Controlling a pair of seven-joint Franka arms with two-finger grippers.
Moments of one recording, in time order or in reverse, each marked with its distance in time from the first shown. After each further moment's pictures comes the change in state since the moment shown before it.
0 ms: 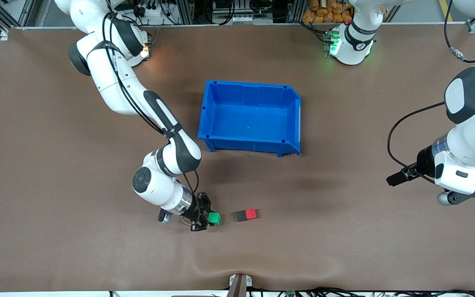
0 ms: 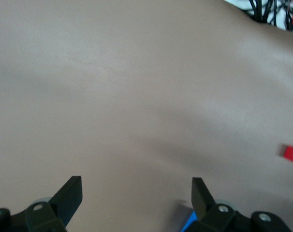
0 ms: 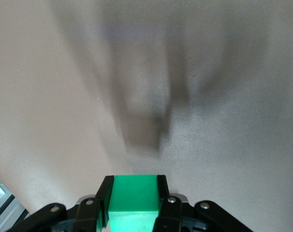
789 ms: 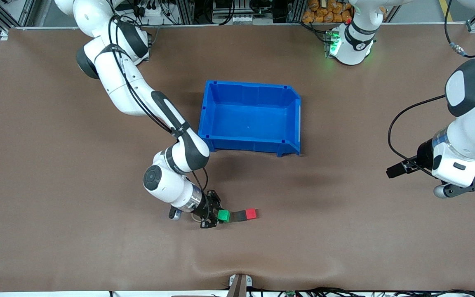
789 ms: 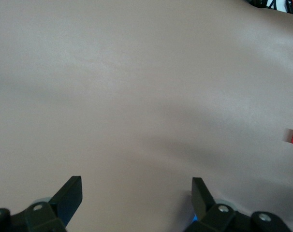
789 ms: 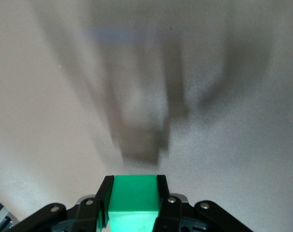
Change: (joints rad) left arm 0.000 -0.029 0.000 -0.033 0.000 -0.005 0.037; right arm 0.033 0.053 0.024 0.050 0.000 0.024 0.041
